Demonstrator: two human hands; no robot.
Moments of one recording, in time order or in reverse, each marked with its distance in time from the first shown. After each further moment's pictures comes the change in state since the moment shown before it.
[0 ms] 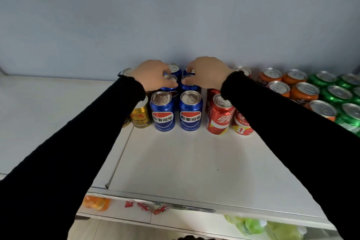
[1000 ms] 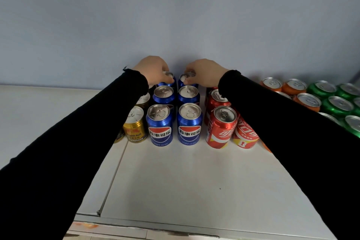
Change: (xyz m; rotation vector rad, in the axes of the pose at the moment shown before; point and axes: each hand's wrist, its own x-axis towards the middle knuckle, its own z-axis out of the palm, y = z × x) left_hand 0.069 -0.019 -0.001 -0.055 0.039 -0.005; right_hand 0.052 0.032 0.007 0.068 -0.069 0.042
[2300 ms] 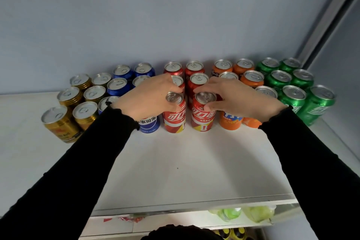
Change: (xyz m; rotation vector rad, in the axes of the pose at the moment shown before) left_hand -0.105 0.150 0.022 -0.048 -0.066 0.403; right_hand -0.210 0.085 0.014 0.208 0.032 -0.036
